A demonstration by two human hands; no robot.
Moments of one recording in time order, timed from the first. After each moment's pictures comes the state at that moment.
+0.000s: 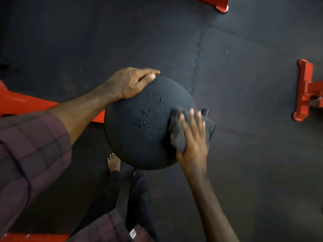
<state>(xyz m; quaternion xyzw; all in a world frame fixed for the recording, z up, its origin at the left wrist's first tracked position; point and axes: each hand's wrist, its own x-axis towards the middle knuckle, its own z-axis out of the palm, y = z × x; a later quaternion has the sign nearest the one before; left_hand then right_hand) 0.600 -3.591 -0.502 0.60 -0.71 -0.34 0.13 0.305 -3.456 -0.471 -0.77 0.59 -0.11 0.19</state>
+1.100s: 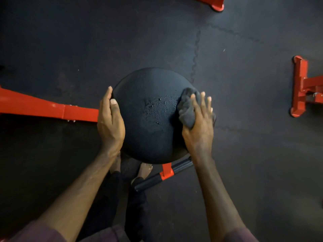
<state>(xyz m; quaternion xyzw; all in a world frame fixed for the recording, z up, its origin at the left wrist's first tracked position) 0.554 -3.428 -0.522 0.76 -0.31 -0.32 0.47 0.317 -3.484 -0.475 -0.72 0.66 -0.11 0.19</state>
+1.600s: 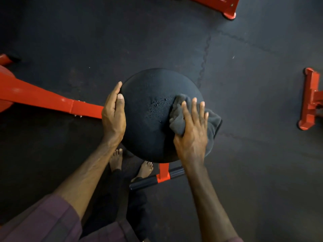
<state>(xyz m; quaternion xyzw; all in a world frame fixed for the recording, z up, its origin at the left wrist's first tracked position) 0.563 -3.435 -0.532 0.72 -0.30 -0.34 0.52 0.333 -3.458 -0.476 -0.77 0.61 -0.10 0.15</state>
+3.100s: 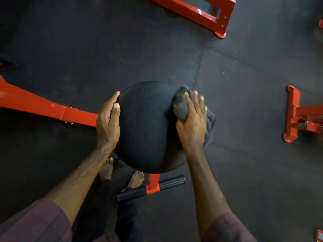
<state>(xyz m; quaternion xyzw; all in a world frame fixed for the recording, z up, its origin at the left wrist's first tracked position) 0.569 -3.438 -0.537 0.70 -0.31 -0.34 0.54 0.337 -3.535 -0.479 -0.75 0.64 -0.09 0.15</state>
